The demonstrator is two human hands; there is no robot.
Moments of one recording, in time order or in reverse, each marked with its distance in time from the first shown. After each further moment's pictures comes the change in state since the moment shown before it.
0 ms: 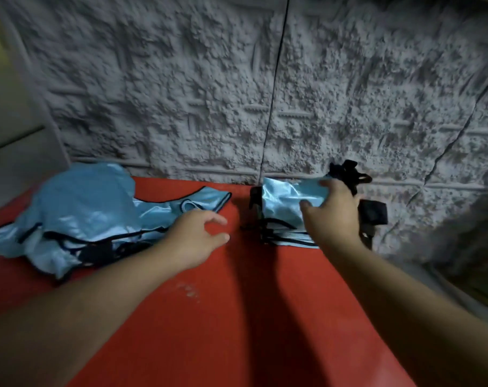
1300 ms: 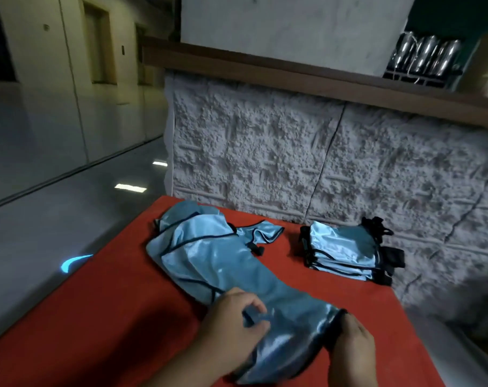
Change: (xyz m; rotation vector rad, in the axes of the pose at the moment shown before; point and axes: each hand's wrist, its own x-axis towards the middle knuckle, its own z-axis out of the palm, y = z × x) left_hand -0.249 0.011 -0.080 -0.138 0.110 0.150; right_hand -0.245 -0.050 -0.061 0.684 -0.205 0.552
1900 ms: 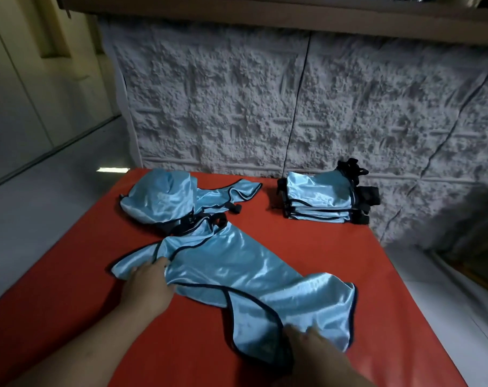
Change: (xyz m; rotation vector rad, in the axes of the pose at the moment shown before) left_hand 0.012 -0.119 -0.031 0.679 -0.056 -0.475; right_hand -0.070 0.021 -0.031 -1.428 -0.718 -0.066
